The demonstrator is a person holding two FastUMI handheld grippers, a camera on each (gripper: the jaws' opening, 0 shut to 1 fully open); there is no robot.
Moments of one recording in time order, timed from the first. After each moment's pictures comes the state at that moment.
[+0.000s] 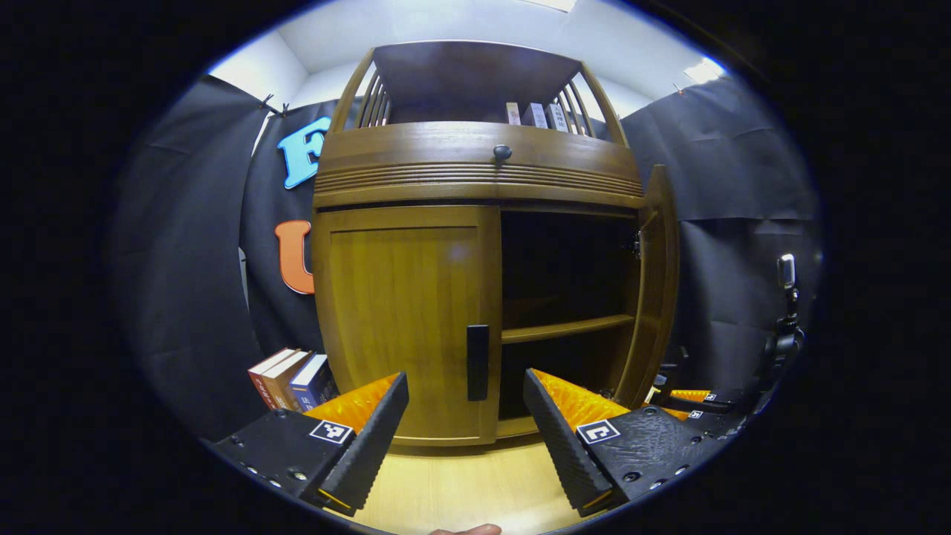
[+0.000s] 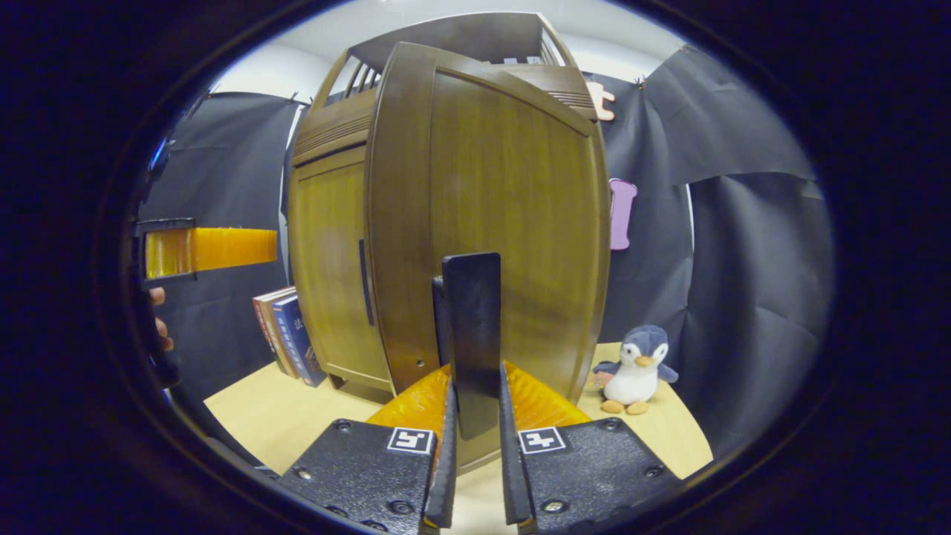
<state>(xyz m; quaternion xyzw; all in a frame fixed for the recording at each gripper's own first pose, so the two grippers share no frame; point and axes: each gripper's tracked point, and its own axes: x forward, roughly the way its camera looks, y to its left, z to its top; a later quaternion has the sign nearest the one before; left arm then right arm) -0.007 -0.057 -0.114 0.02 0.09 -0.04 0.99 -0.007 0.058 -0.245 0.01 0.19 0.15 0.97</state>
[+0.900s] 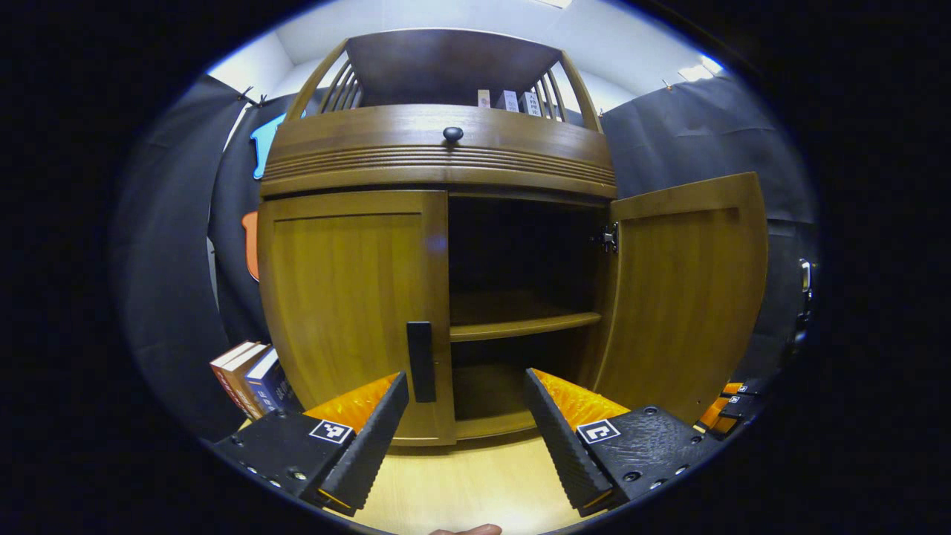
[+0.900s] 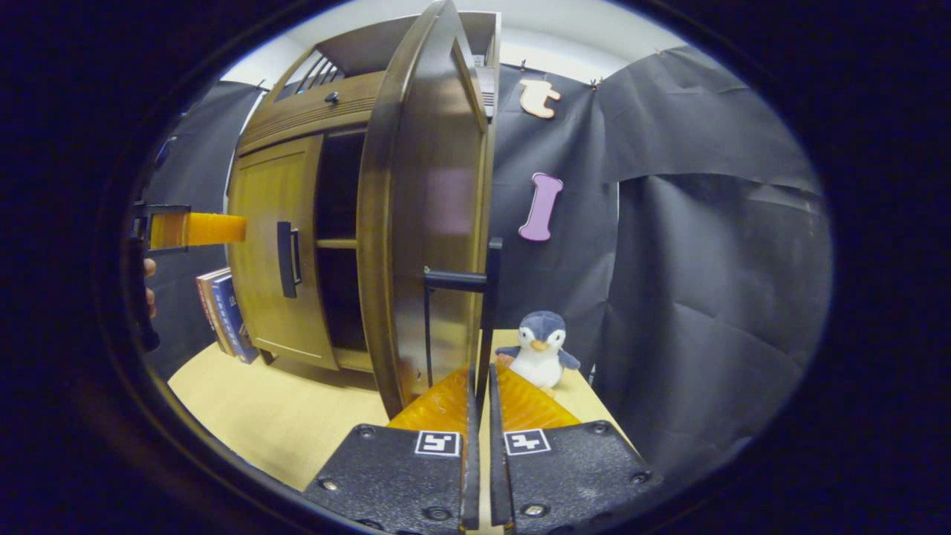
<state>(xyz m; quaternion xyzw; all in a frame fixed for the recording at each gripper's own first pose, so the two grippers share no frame) 0.015 -0.121 -0.131 0.00 0.11 -0.10 0.99 -0.027 -0.074 -0.247 -0.02 0.21 0.03 0.98</state>
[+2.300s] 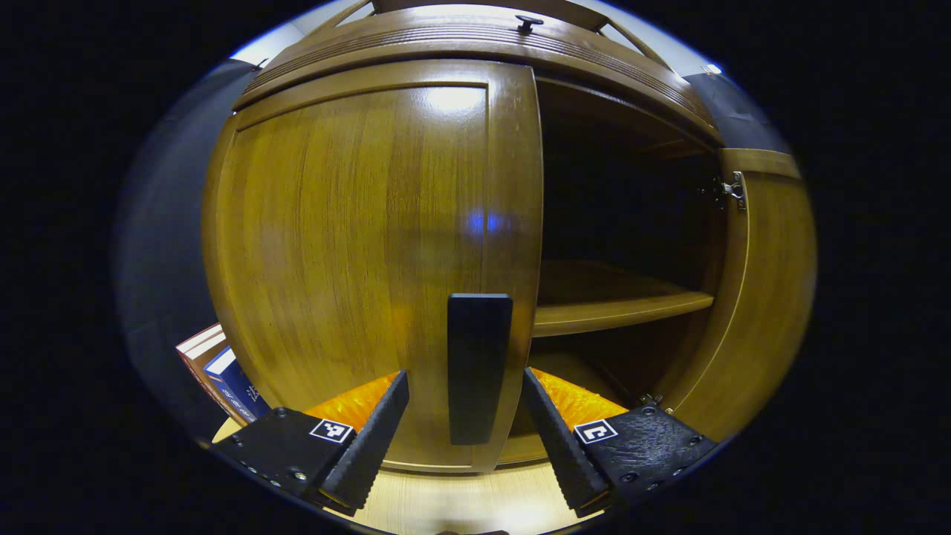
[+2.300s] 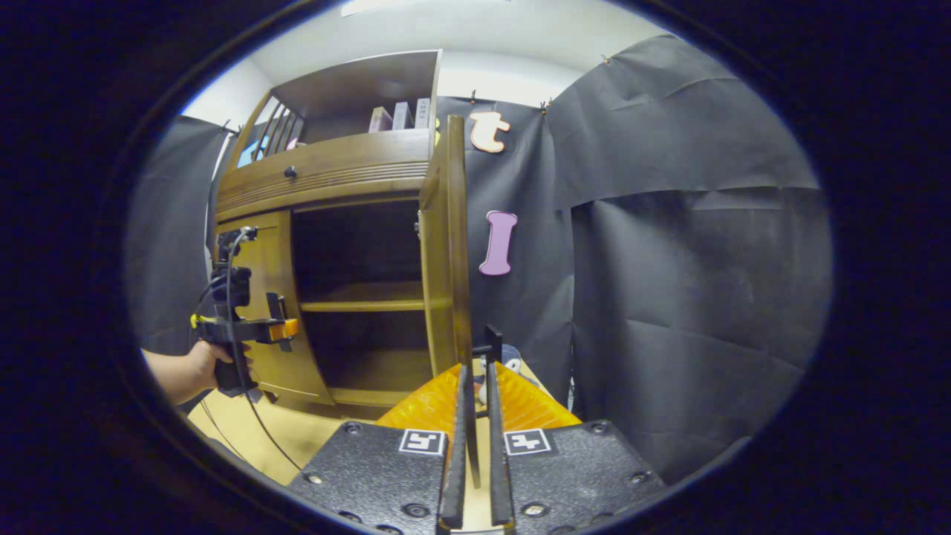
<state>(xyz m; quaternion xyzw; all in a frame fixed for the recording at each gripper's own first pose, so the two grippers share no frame) 0.171 -0.060 -0.225 0.00 0.16 -0.03 0.99 -0.071 -0.118 -0.150 0.03 0.14 -0.01 0.99</state>
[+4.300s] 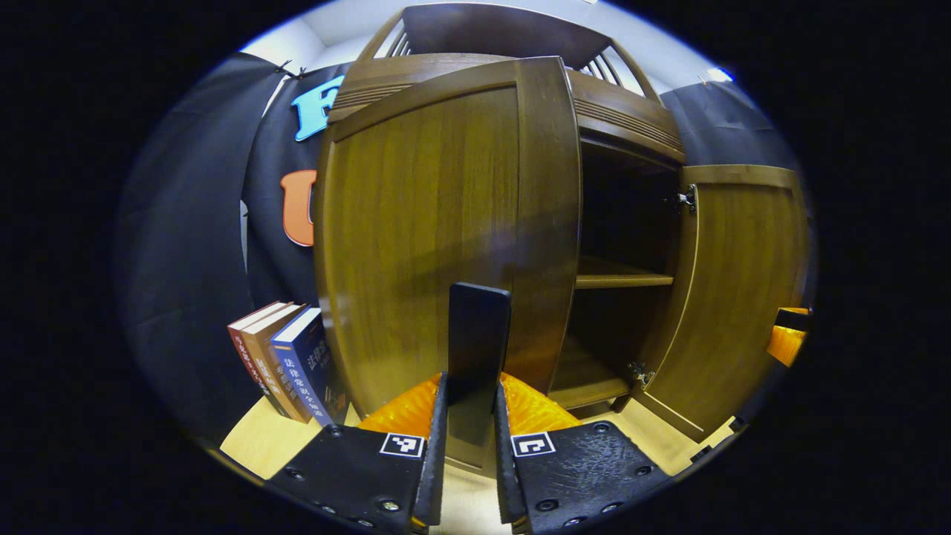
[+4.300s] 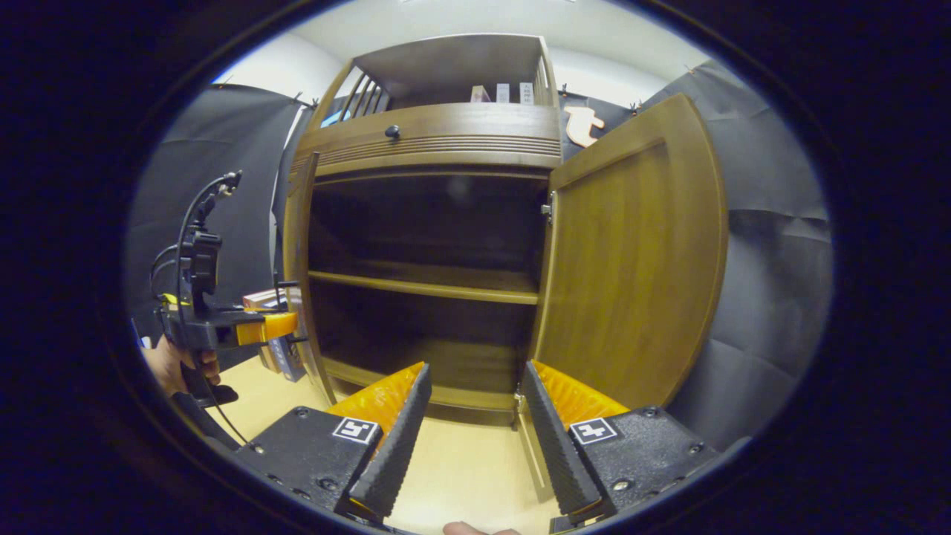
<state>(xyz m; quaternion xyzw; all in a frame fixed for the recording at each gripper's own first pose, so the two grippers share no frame) 0.024 -0.005 -0.209 -0.01 0.15 -0.01 0.99 -0.025 0.012 -0.186 -0.03 0.16 0.13 0.98</state>
